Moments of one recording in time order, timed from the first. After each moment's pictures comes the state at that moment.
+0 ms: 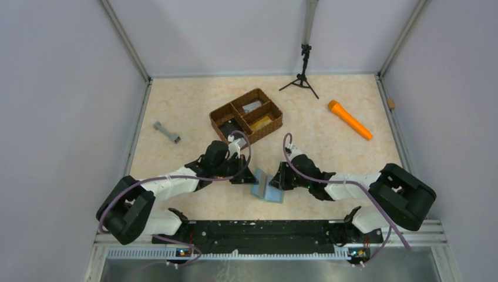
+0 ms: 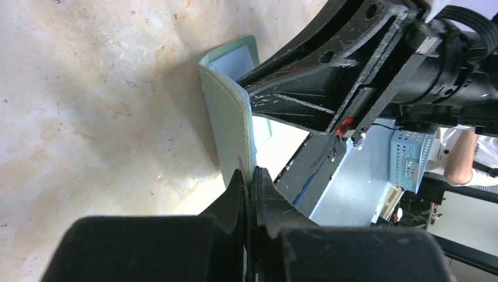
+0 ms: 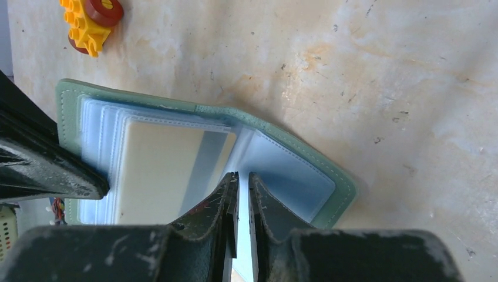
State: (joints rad) left arm -0.64 1.30 0.50 0.15 0.58 -0.74; right arm 0.85 1.40 0.38 0.38 -0.10 0.78
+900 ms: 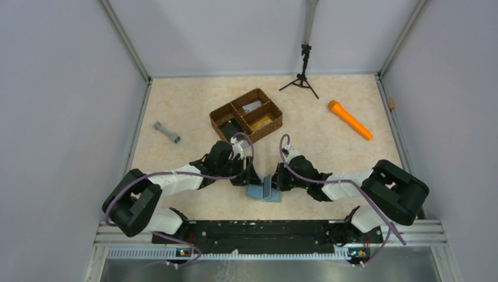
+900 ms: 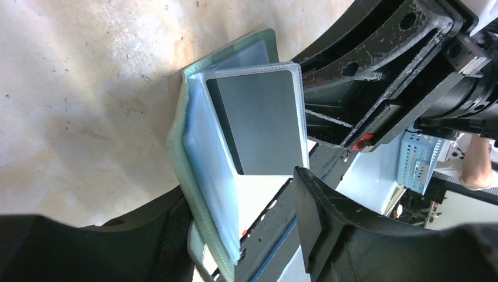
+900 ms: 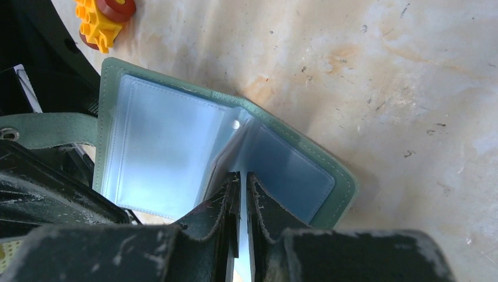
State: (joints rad) left arm -0.66 1.37 0.52 0.13 0.56 -0.73; right arm 0.87 1.46 0.38 0.48 -0.13 0.79
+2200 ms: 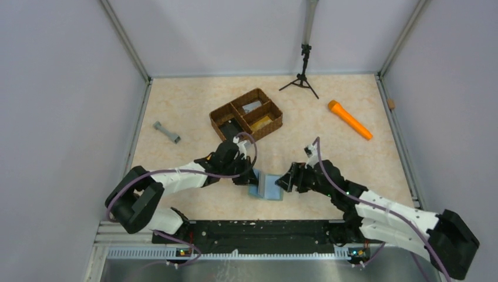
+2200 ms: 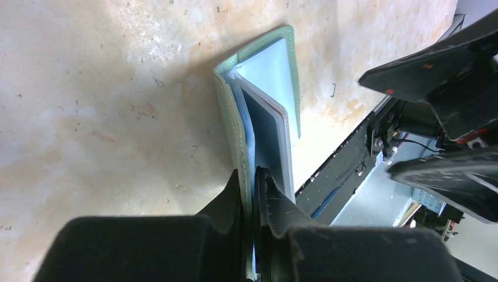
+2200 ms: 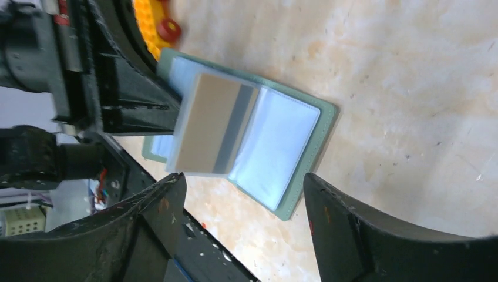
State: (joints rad) left arm -0.72 1.42 0.57 0.07 0.46 -0.76; right arm 0.84 0.90 0.28 0.10 -0.05 0.79
